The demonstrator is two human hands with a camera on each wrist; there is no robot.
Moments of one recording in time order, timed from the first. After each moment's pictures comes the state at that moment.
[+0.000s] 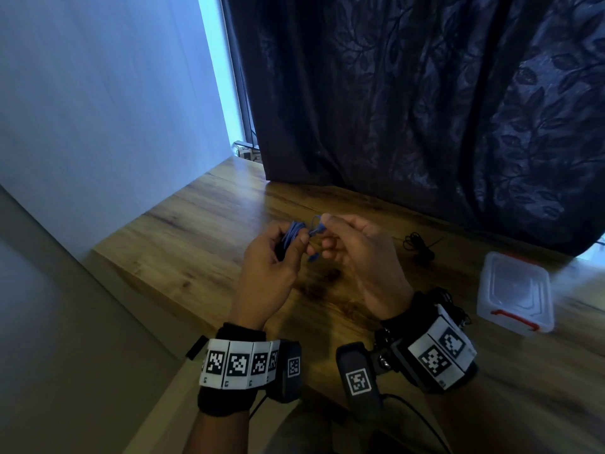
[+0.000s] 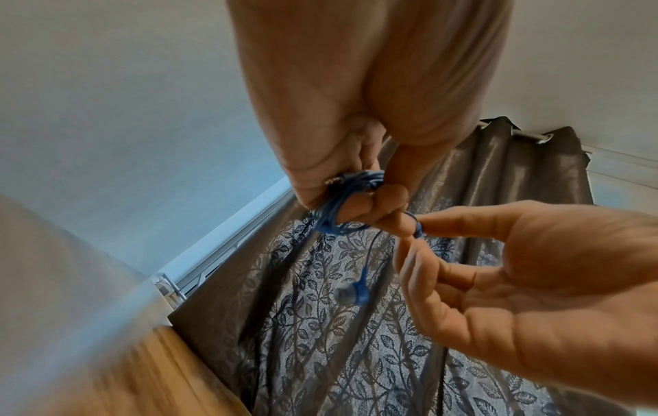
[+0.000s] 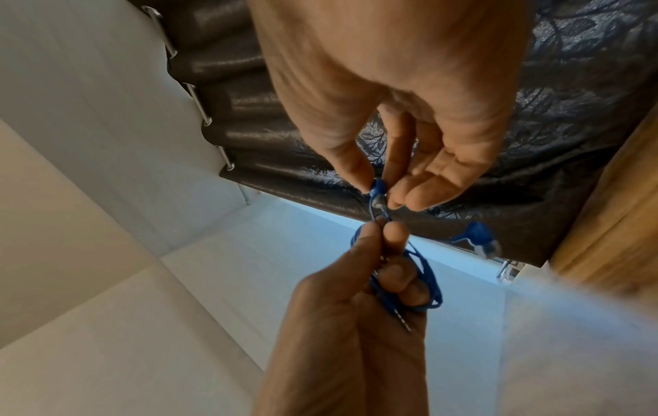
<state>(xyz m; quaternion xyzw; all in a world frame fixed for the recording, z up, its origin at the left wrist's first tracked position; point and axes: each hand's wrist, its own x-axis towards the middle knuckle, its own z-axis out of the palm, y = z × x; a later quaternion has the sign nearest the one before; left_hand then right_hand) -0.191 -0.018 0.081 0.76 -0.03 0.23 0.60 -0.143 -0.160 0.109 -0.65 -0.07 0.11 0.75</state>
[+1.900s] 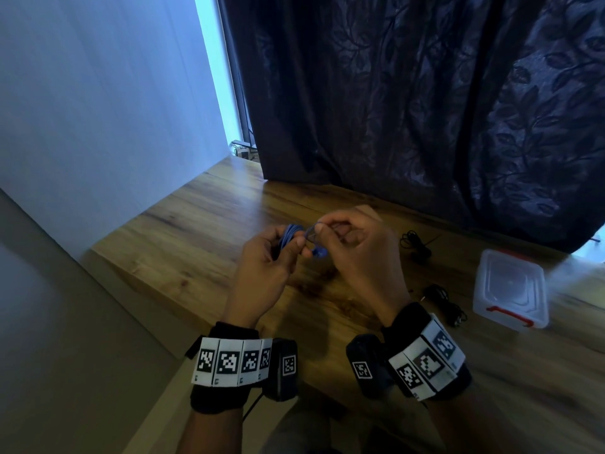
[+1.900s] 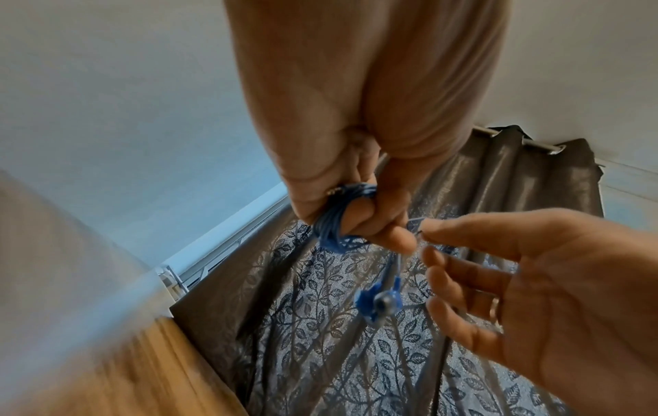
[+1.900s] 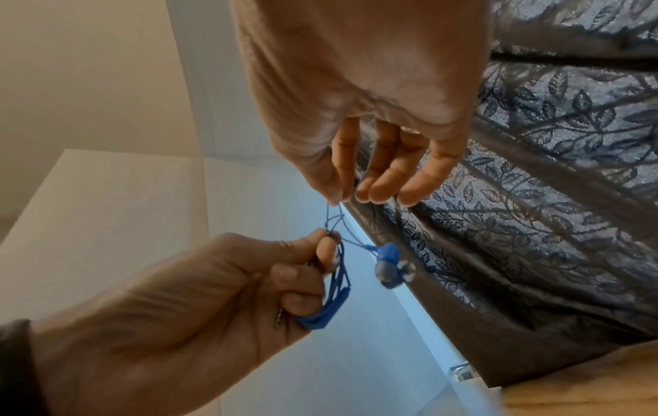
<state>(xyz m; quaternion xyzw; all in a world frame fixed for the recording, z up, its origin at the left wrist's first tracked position) -0.195 -0.019 0.084 0.72 -0.01 0.18 0.67 -0.150 -0.171 0.103 -0.79 -0.24 -0.15 0.54</state>
